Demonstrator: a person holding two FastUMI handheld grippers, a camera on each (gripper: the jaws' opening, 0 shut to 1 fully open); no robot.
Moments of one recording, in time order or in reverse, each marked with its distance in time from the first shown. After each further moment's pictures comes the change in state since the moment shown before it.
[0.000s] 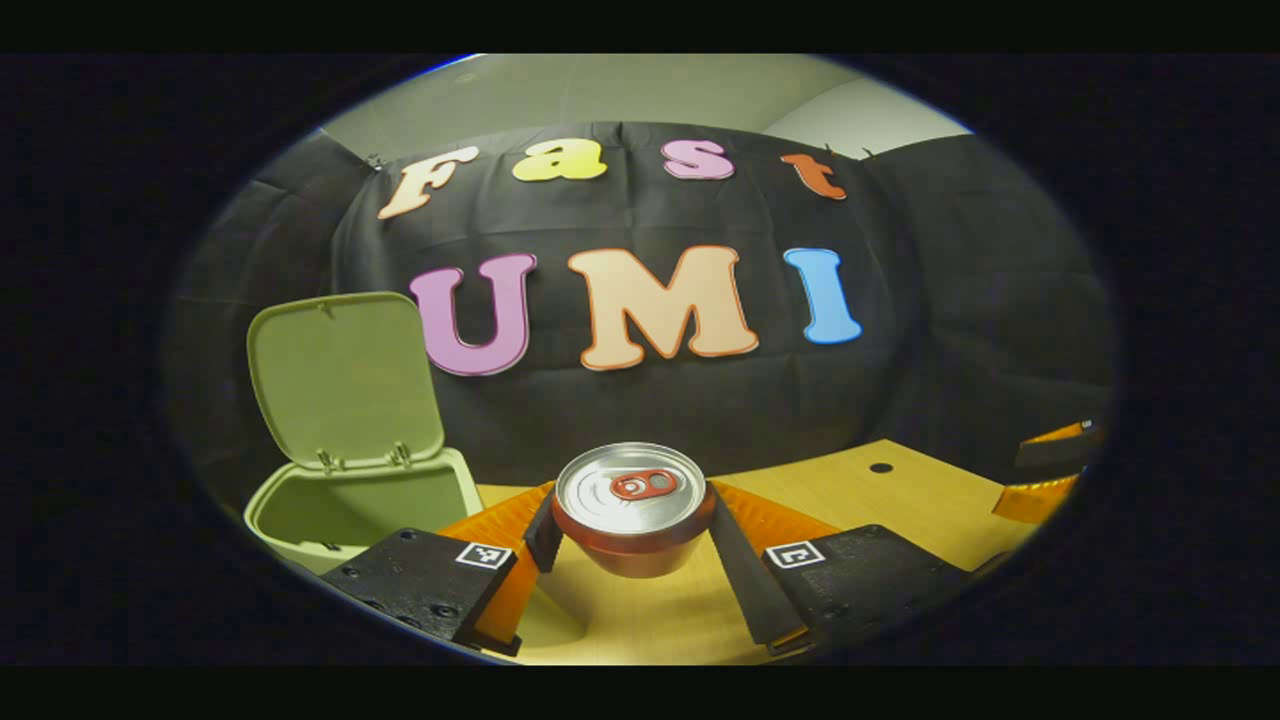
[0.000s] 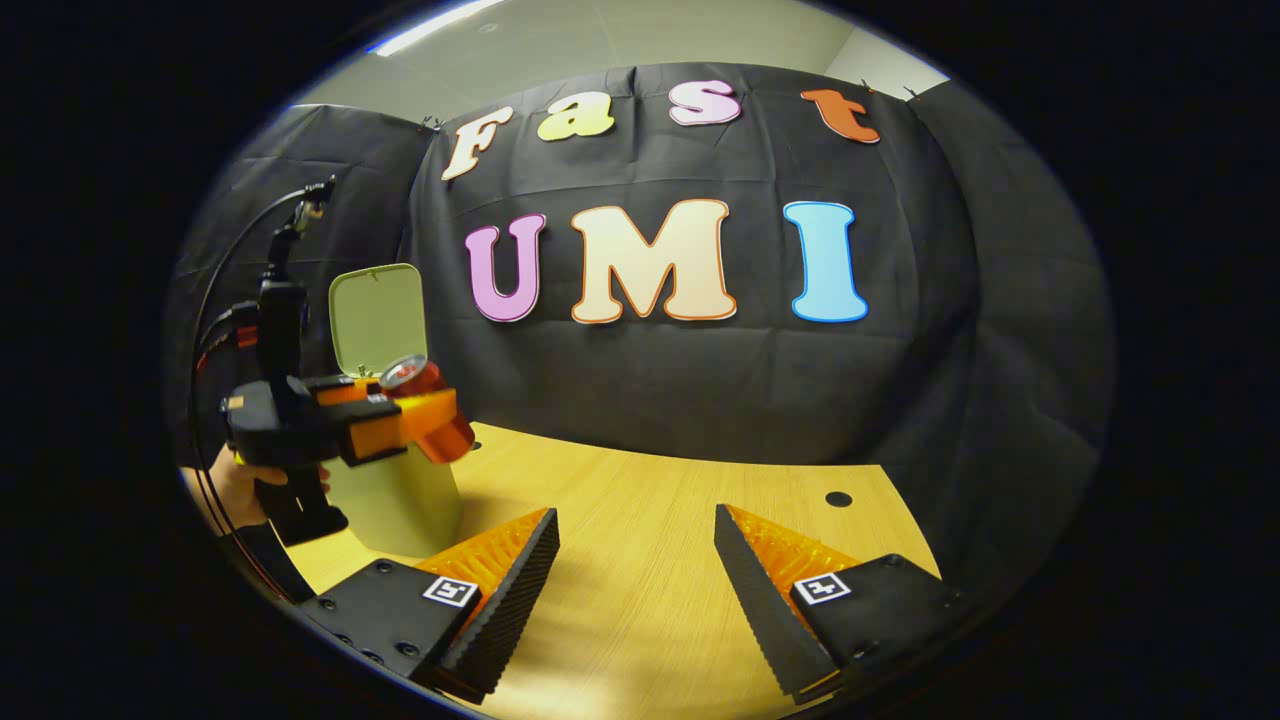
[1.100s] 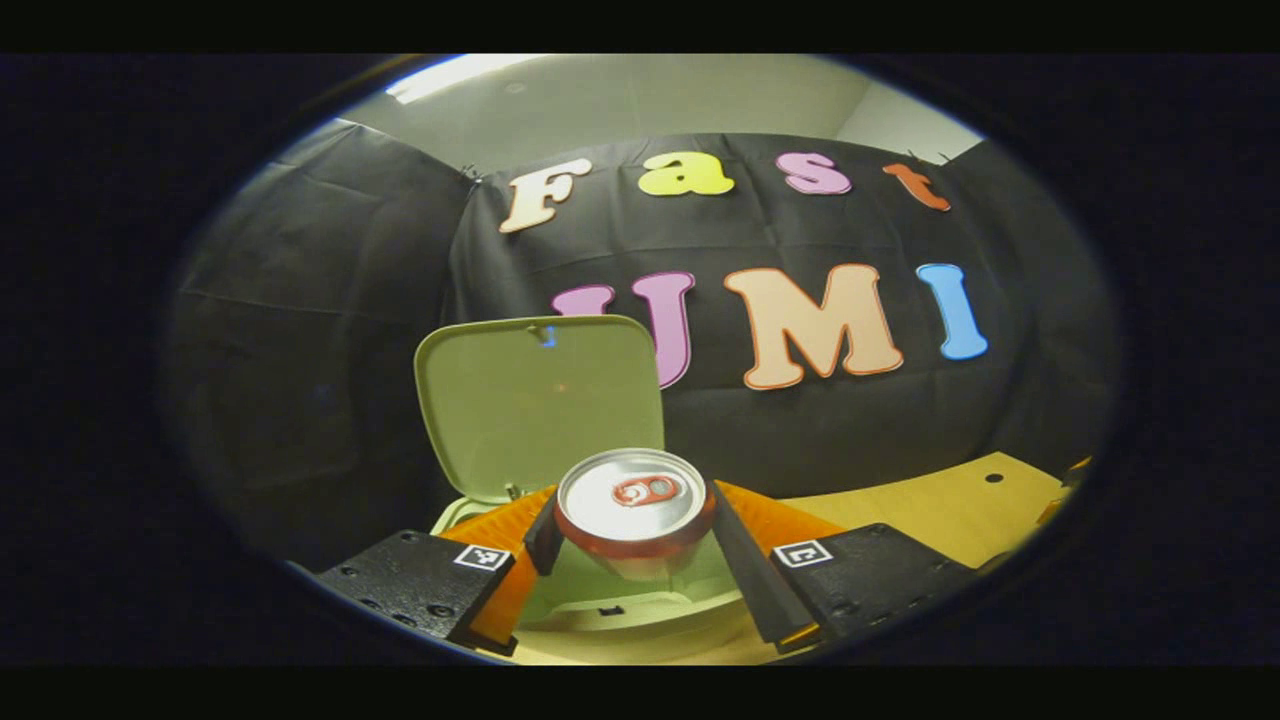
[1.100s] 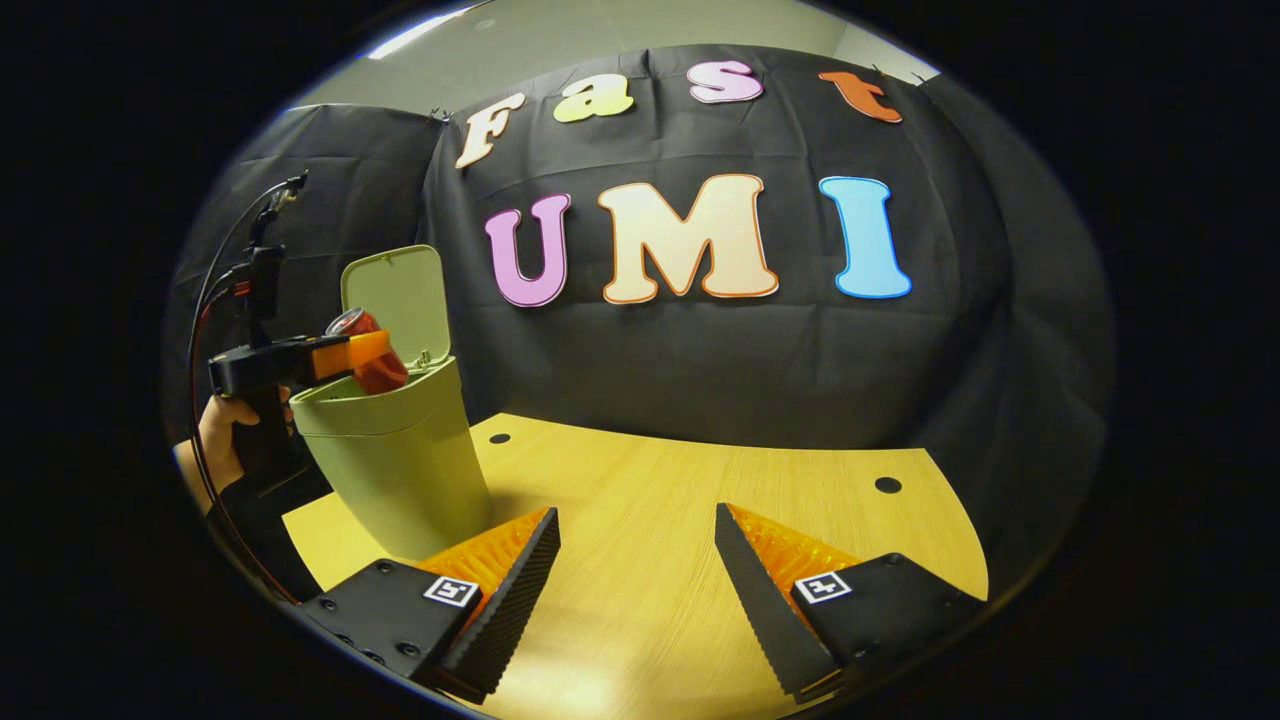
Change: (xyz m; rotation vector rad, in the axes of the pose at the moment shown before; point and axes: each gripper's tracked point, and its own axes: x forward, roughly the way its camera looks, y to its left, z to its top) left arm -0.032 0.162 0.004 -0.002 -0.022 0.317; right arm 0.034 0.050 -0.011 0.002 0.047 0.080
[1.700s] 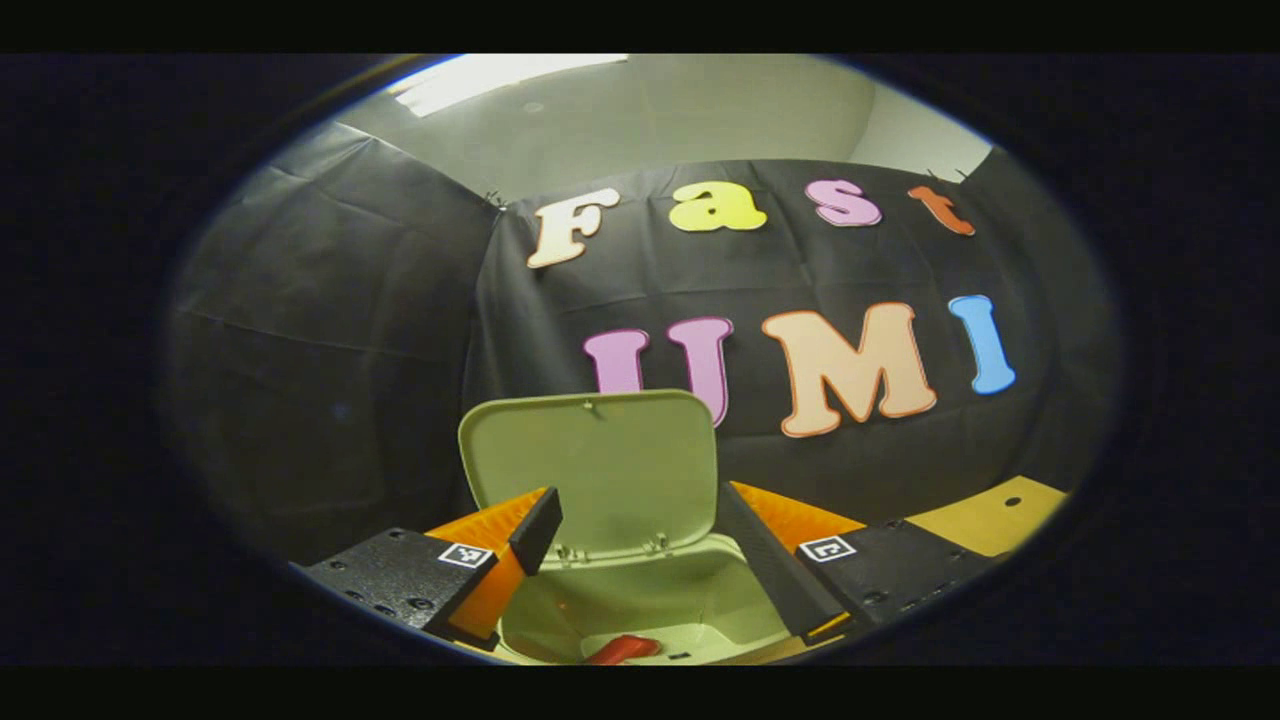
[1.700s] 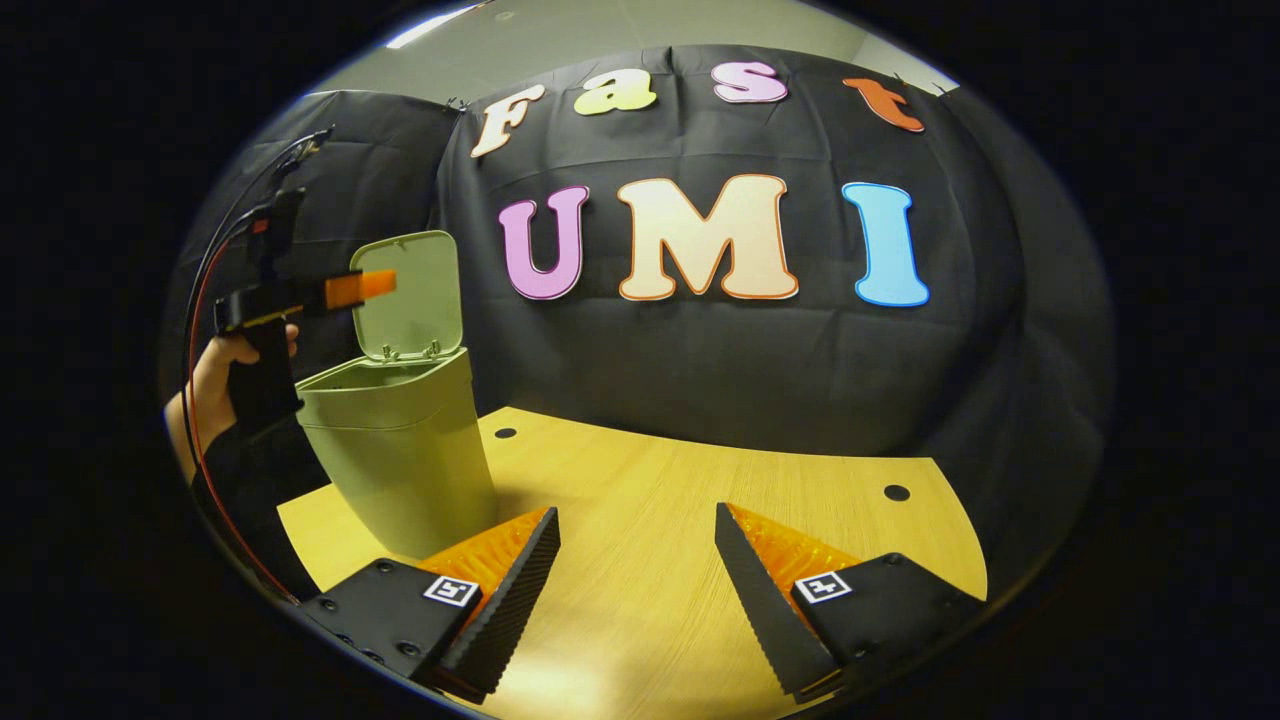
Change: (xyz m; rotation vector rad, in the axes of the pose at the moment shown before) left arm 0.029 0.039 0.079 -0.011 -0.139 0.056; right arm 0.010 0.018 0.002 -0.030 -0.006 -0.016
